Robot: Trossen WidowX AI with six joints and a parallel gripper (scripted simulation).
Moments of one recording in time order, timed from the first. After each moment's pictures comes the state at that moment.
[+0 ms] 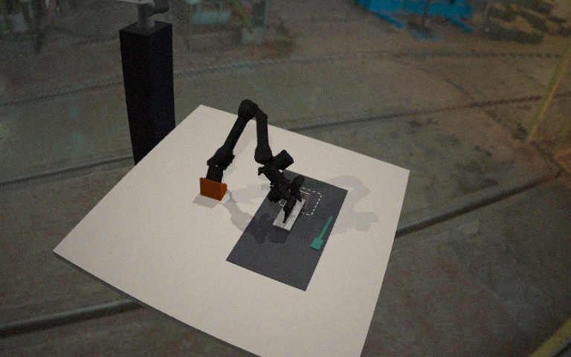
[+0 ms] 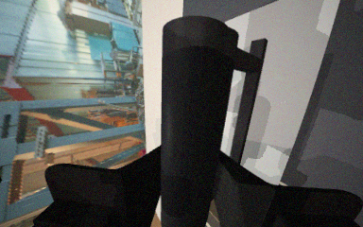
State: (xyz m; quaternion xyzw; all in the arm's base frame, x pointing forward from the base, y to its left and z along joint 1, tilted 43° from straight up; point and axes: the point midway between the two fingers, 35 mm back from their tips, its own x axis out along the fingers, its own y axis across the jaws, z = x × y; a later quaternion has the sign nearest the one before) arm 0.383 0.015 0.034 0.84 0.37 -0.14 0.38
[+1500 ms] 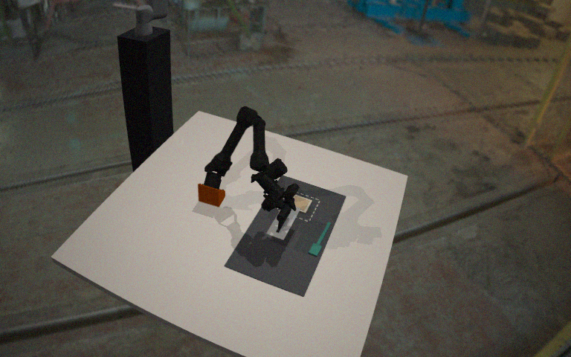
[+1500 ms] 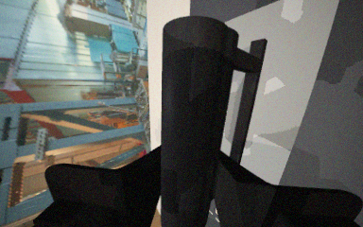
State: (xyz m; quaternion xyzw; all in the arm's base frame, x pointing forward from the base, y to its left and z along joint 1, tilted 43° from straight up) arm 0.386 -0.038 0.021 0.84 0.36 -0.15 0.38
